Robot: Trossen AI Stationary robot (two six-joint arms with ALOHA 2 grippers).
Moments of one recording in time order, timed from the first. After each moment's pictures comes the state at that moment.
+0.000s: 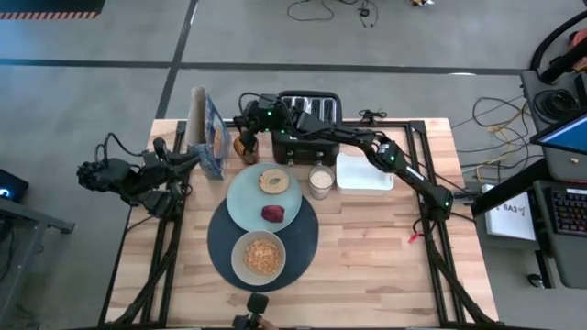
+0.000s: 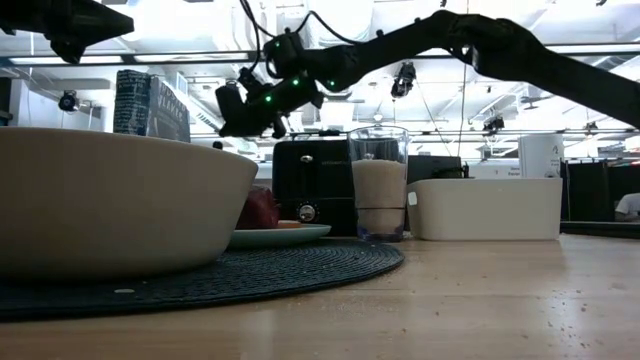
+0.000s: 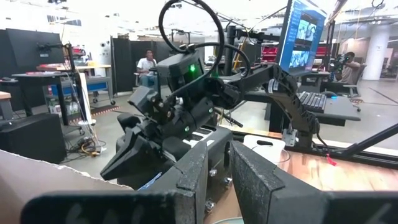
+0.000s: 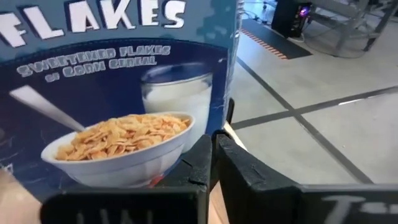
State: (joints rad) left arm -0.37 0.00 0.47 -0.34 -0.82 0.08; right arm -0.39 2.49 2.35 -0.13 -0.03 -0.05
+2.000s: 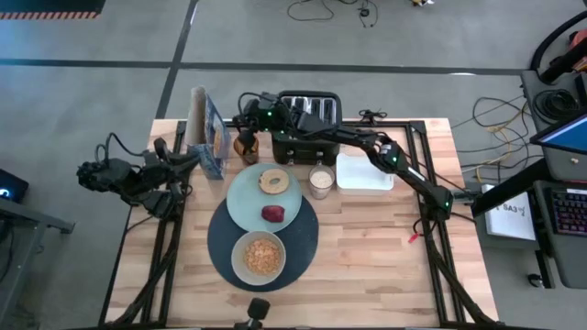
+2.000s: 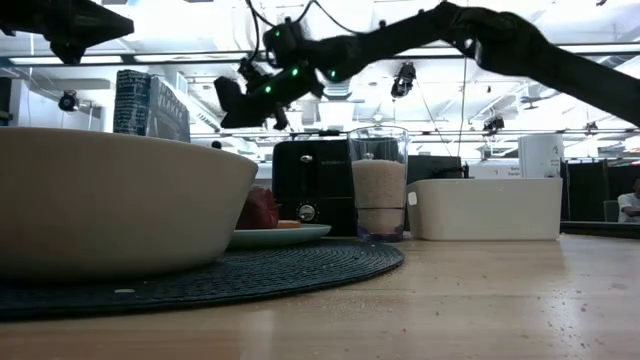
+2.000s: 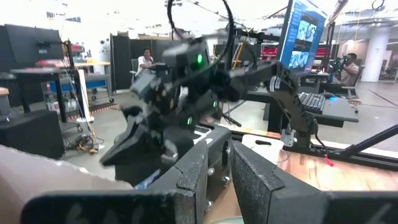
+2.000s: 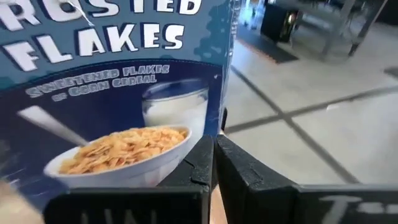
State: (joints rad) left arm -0.37 0.00 0.47 -0.35 -0.82 0.06; right arm -0.37 2.47 2.35 -0.14 0.03 -0.05
